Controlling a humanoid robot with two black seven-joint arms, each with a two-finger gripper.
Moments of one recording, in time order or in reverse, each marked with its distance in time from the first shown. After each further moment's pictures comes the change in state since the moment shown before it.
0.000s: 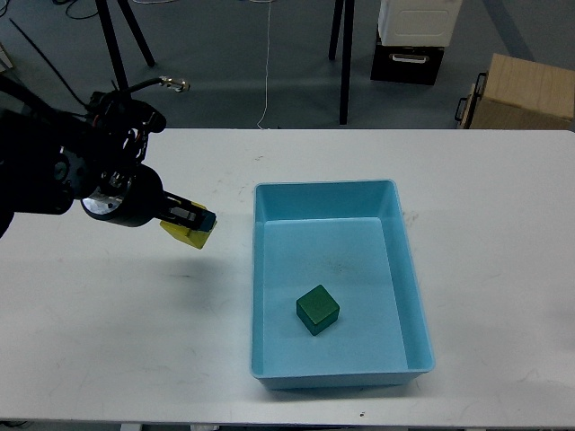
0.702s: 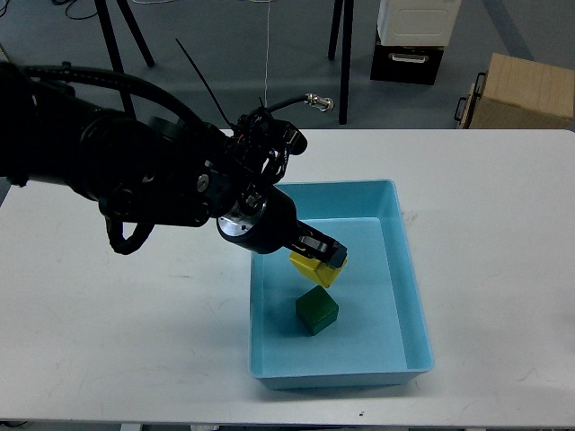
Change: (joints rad) left arm 0.126 -0.207 -0.141 0.111 -0.127 -0.007 -0.107; right arm -0.009 0.000 0.000 -0.005 -0.001 0.000 0.000
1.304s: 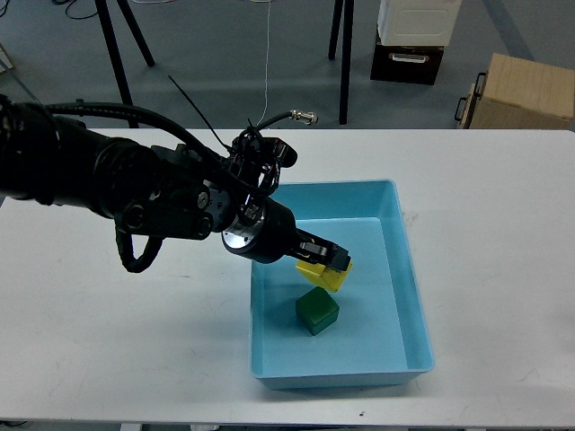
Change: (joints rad) left arm 0.144 0.000 0.016 0.102 -0.011 0.039 -0.007; right arm 0.003 -0.002 -0.014 -0.001 0.000 0.000 0.000
